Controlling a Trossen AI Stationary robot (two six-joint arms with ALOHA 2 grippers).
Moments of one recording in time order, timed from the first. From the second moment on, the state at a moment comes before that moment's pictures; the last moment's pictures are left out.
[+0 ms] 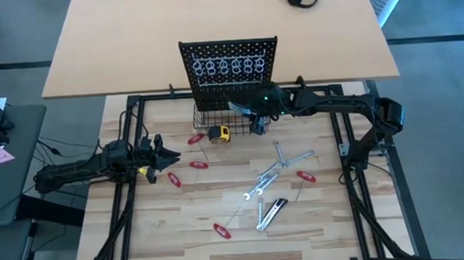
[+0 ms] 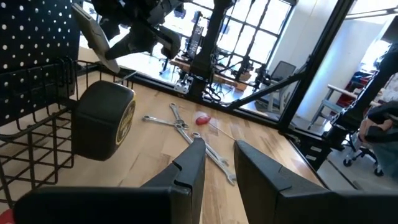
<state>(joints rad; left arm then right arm) 0.17 0.04 0.01 0.06 0.15 -0.31 -0.39 1.61 1.16 -0.24 0.03 -0.22</state>
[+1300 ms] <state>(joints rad) 0.17 0.04 0.01 0.06 0.15 -0.31 -0.41 1.91 1.51 -0.75 0.05 -0.27</state>
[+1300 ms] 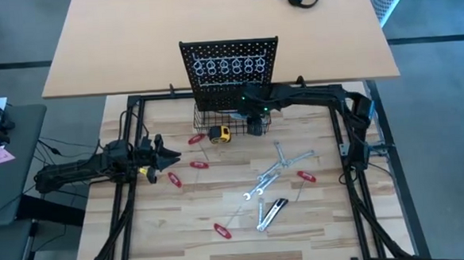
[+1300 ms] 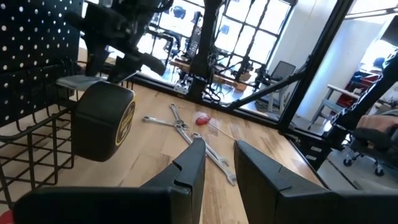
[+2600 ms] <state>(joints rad) 0.17 0.04 0.01 0.06 0.15 -0.31 -0.26 1.68 1.57 -0.88 0.05 -0.30</state>
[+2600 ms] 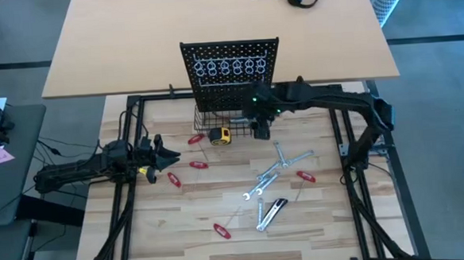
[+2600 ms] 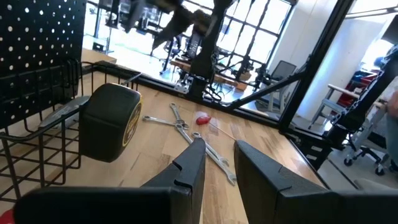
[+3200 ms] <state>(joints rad) 0.17 0.04 0.01 0.06 0.15 -0.32 0.23 1.37 1.17 -0.85 0.15 0.10</state>
